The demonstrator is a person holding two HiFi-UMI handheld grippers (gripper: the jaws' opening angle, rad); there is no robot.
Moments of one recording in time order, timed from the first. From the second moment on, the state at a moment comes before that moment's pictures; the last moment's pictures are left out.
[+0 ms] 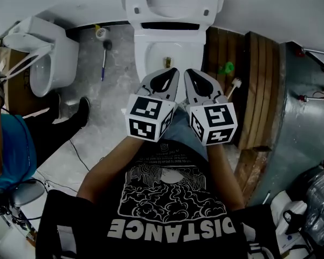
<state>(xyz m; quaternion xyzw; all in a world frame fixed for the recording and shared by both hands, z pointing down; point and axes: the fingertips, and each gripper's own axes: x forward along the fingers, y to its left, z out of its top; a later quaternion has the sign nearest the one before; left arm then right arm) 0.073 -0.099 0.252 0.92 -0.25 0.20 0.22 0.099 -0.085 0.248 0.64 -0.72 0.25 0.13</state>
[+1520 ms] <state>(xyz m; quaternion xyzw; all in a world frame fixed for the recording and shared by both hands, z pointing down) 0.135 -0.344 0.214 0.94 -0.23 0.22 0.12 0.205 -0.283 0.218 0.59 -0.77 0.18 0.18</state>
